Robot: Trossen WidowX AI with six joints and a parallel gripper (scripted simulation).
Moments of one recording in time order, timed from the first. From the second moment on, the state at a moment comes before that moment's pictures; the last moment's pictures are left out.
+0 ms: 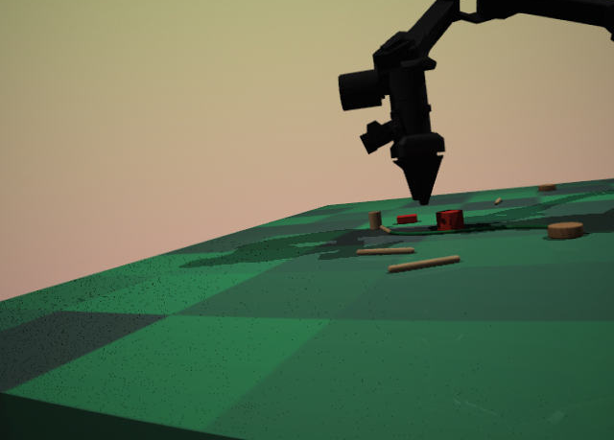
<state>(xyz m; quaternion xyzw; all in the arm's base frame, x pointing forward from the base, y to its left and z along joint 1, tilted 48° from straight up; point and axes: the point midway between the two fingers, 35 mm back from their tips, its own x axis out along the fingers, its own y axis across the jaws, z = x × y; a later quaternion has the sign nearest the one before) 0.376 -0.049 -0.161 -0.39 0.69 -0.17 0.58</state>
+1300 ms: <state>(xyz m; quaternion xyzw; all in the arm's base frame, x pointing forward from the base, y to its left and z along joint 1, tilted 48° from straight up) 0.337 -0.042 -0.148 -0.68 0.63 0.33 0.17</state>
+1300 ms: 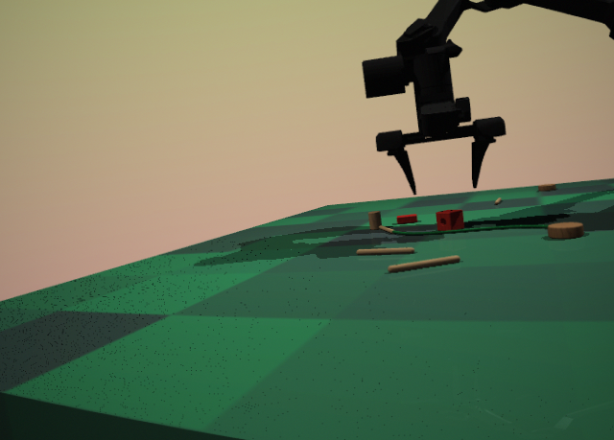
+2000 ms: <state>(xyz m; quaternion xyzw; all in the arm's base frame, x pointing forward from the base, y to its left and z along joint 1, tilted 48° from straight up) 0.337 -0.042 -0.148 -0.68 0.63 0.33 0.17</state>
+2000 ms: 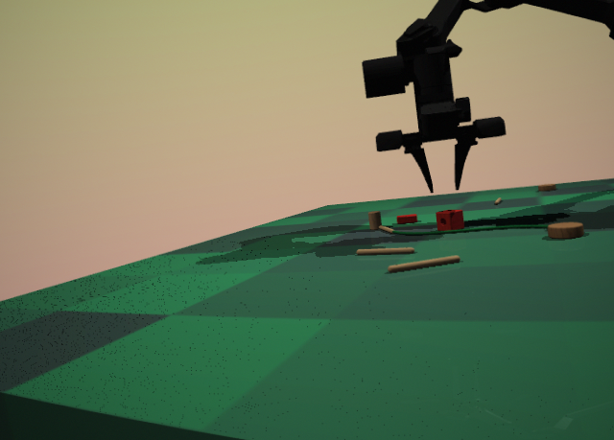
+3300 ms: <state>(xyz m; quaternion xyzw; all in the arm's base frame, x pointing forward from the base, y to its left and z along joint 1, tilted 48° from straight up) 0.337 -0.042 -0.148 -0.68 0.63 0.33 0.17</state>
